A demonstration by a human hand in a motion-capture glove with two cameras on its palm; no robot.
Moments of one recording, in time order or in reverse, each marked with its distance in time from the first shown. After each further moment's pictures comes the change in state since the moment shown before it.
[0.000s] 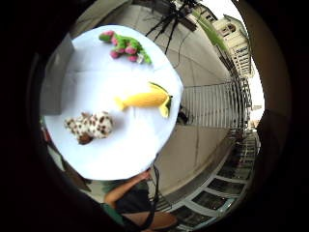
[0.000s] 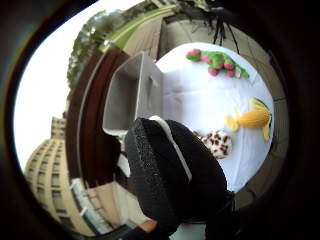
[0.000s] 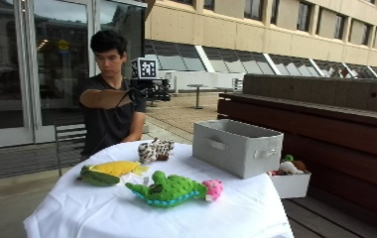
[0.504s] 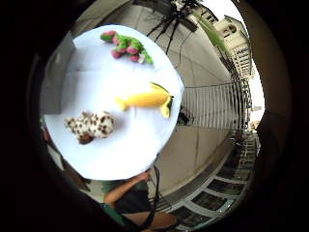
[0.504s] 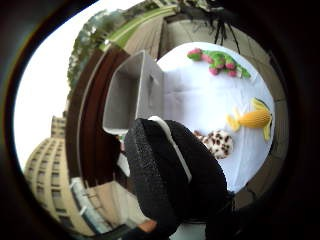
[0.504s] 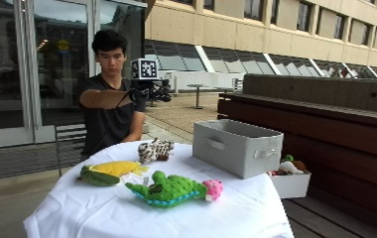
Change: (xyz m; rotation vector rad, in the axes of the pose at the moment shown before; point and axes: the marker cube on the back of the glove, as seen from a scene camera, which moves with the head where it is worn) arm 0.003 0.001 0.003 0.032 -0.015 -0.169
